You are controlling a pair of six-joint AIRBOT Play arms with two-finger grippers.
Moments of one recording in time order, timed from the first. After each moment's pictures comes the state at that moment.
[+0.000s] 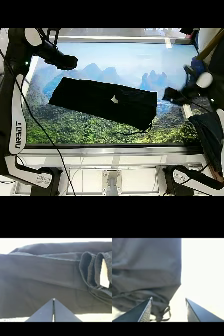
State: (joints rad) left arm -0.20 -1.61 2.02 1.41 -1.46 -1.47; right arm -0.18 -1.23 1.10 -1.22 1.23 1.62
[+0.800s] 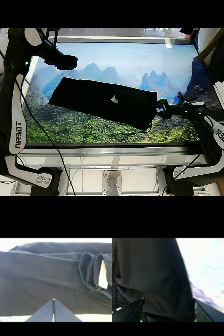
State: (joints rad) left arm -0.20 -1.61 2.02 1.41 -1.46 -1.51; right arm -0.35 -1.56 0.83 -0.54 1.03 1.12
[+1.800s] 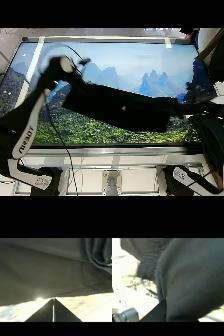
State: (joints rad) left arm -0.41 -1.61 1.53 1.20 -1.30 -1.47; right arm -0.47 -1.06 0.87 -0.72 1.50 1.23
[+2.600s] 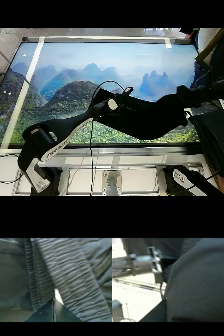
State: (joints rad) left arm -0.80 -1.82 1.37 0.59 -0.61 -1.23; right arm -0.17 -1.06 1.30 -0.99 1.62 1.58
